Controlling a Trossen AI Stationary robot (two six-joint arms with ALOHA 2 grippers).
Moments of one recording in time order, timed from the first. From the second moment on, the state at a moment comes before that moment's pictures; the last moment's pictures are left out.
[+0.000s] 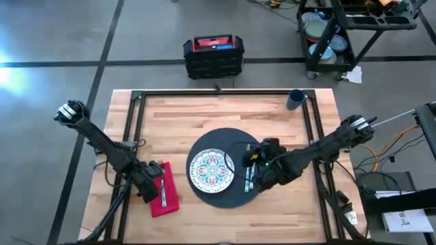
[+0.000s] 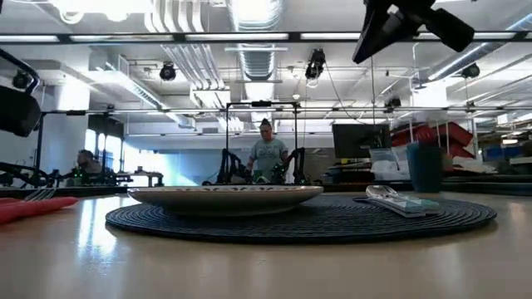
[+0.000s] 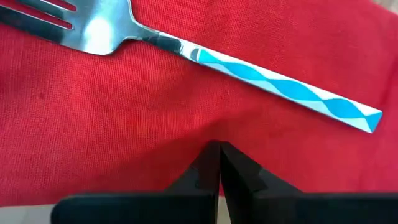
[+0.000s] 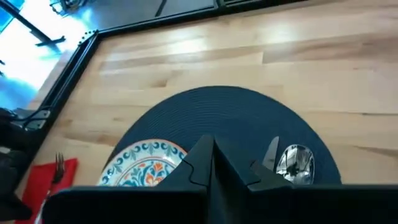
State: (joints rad) left arm -0.72 1.12 0.39 -0.56 0.02 -1.28; right arm 0.44 1.59 1.32 -1.07 0.90 1.85
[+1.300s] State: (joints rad) left arm -0.10 1.10 0.38 -0.61 0.14 -0.65; right arm 0.43 1.60 1.32 -1.07 0.86 1.84
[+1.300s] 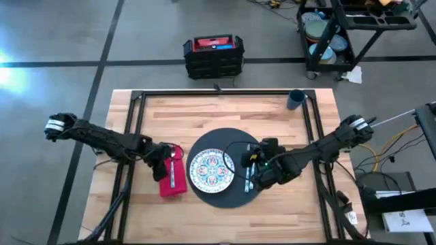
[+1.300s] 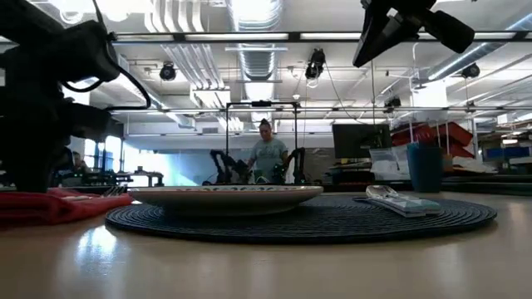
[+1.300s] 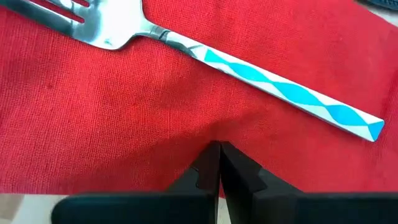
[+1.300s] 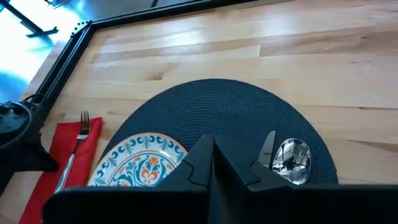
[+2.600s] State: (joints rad) left arm 0.02 1.28 0.53 -0.85 -0.11 -0.74; right arm 0.43 1.60 1.31 -1.07 0.86 1.82
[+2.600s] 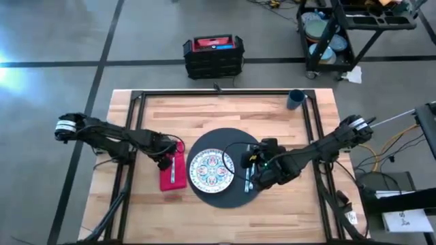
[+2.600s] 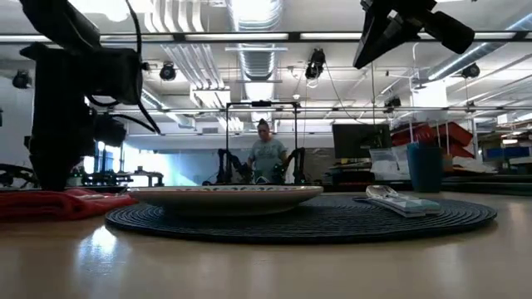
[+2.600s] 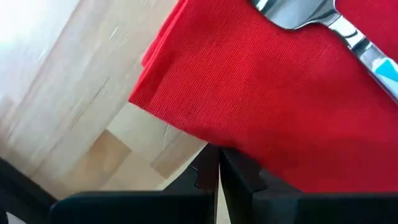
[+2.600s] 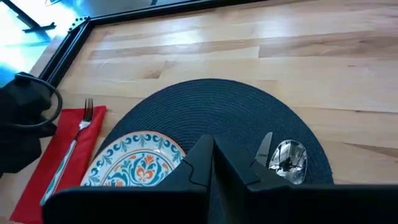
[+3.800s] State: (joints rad) left arm 0.00 1.17 0.53 -0.84 0.07 -0.78; right arm 0.44 1.60 1.31 -1.10 0.85 1.83
